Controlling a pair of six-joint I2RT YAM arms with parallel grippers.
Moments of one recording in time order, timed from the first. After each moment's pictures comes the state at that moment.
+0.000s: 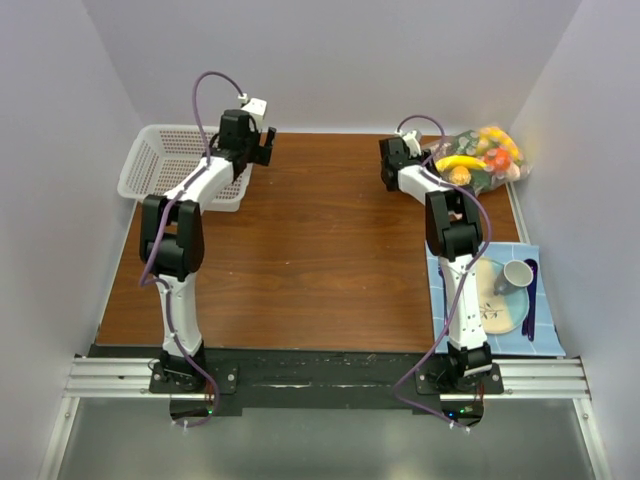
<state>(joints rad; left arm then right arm) -0.20 2.11 1.71 -0.12 -0.14 0.14 0.24 2.47 1.91 -0.32 1.03 -0.08</state>
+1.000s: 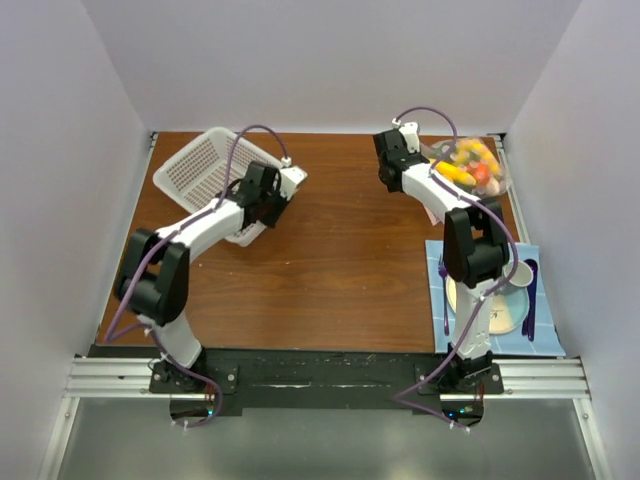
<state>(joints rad) -0.41 1.74 1.20 -0.31 0.01 0.29 0.35 2.06 1.66 -0.48 0.81 0.18</state>
